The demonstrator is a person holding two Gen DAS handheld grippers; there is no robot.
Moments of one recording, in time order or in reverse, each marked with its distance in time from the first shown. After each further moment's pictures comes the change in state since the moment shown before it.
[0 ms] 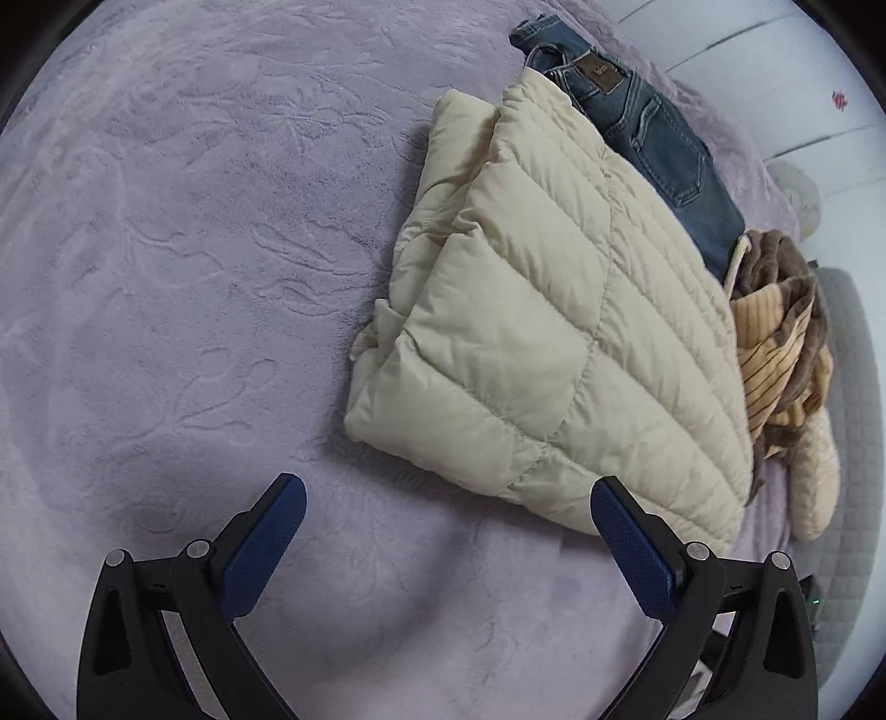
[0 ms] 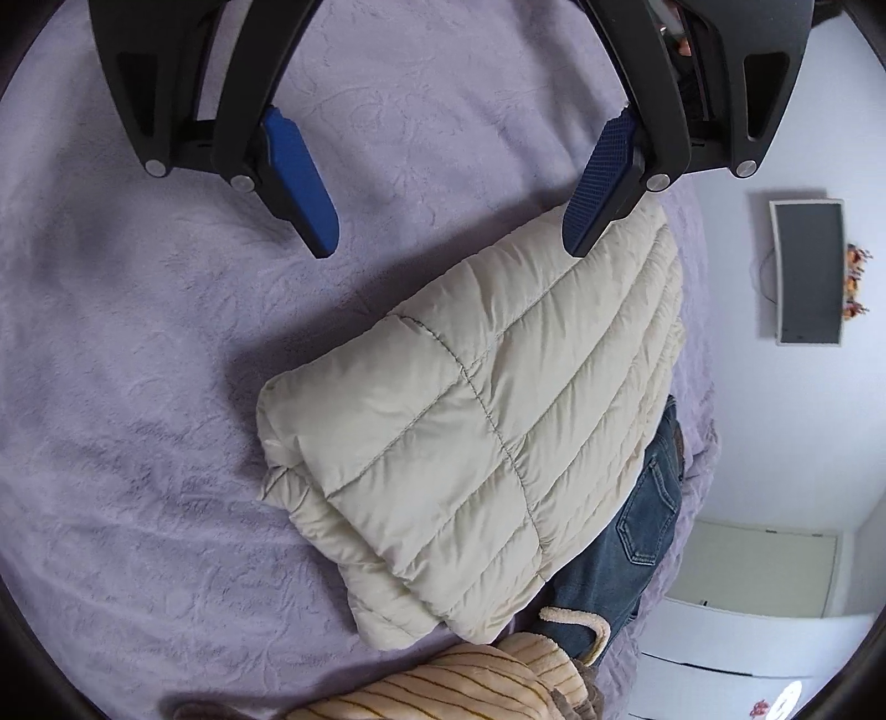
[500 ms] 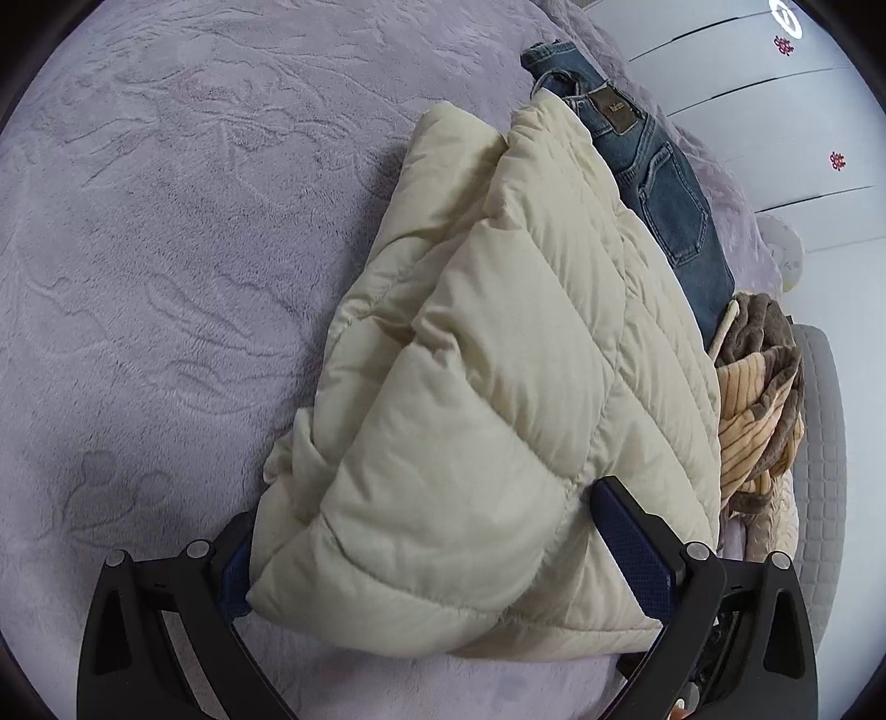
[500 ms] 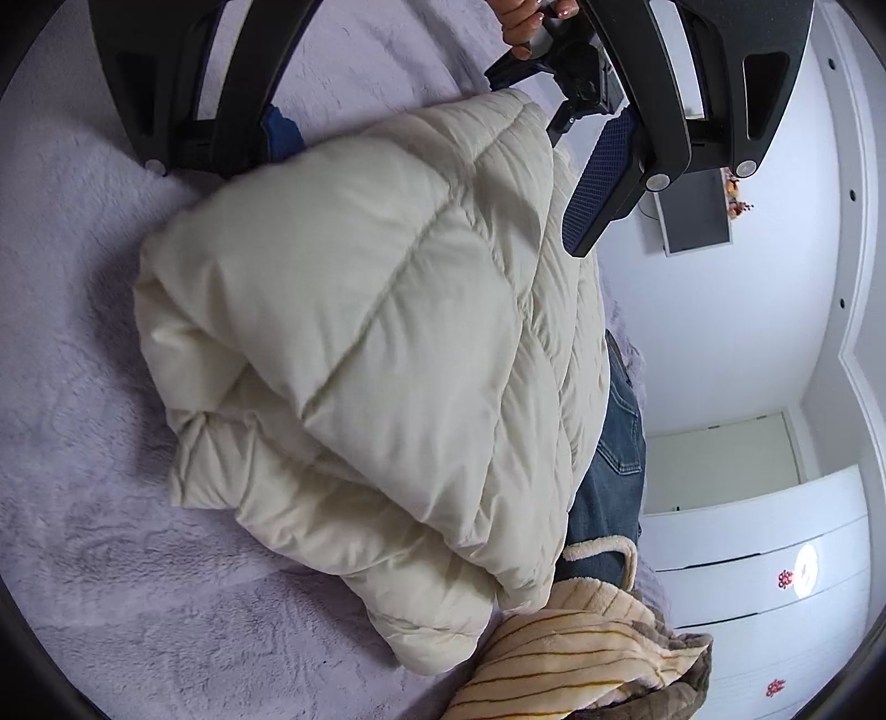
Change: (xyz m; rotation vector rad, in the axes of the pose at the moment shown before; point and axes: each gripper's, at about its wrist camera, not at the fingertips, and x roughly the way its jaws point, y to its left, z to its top) left arm 0.042 -0.006 0.047 -0.087 -0.060 -0.091; right arm 0.048 -0.035 0.047 0.255 -0.052 0.300
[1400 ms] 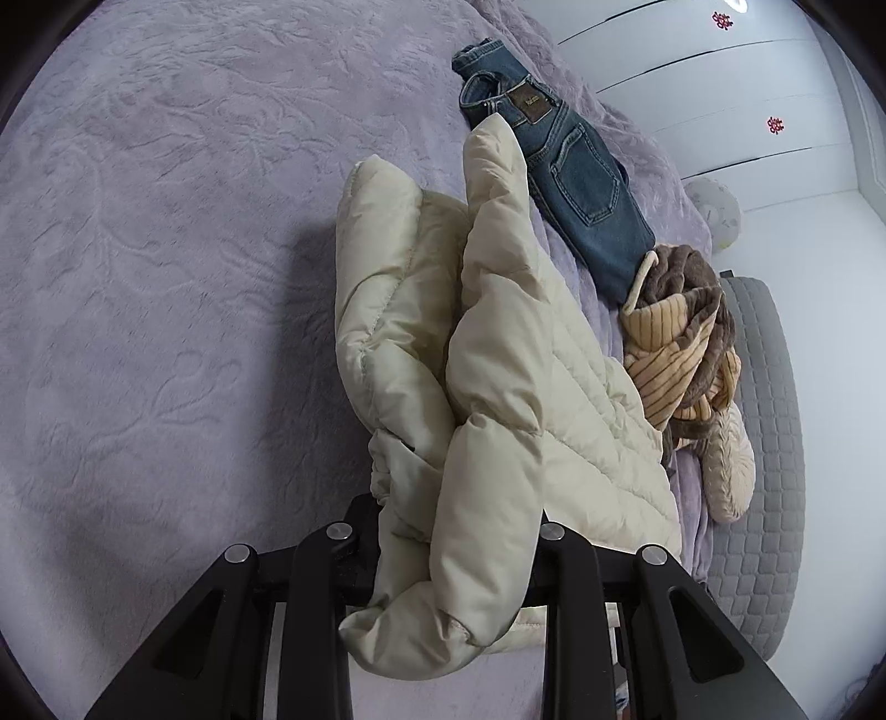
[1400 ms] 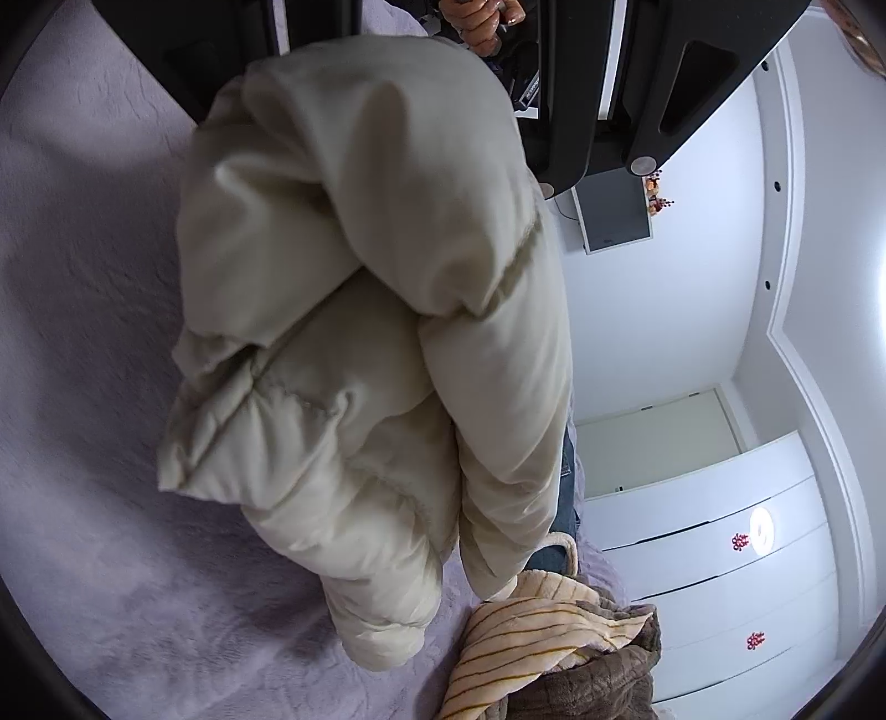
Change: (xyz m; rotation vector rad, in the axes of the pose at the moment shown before) left arm -0.074 0.004 -0.036 0.110 0.068 -0.132; right arm -0.039 -0.019 -0.051 0.073 -0.004 0.206
